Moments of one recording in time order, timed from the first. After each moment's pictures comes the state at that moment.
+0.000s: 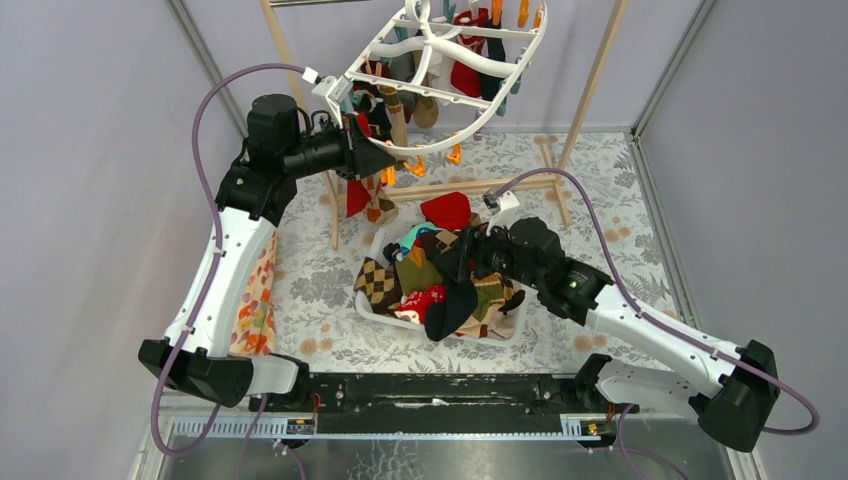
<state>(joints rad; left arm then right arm) -0.26 1.33 1.59 -0.55 0.69 -0.29 0.84 1.04 0.81 -0.11 -0.05 0.53</state>
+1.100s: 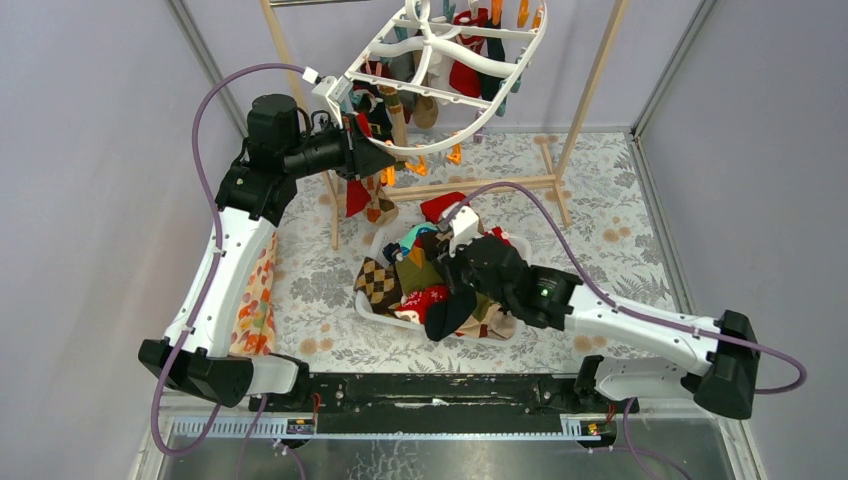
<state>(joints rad) -0.26 1.33 1.59 -0.55 0.69 -0.28 1.09 1.20 0.95 -0.20 0.32 0.21</state>
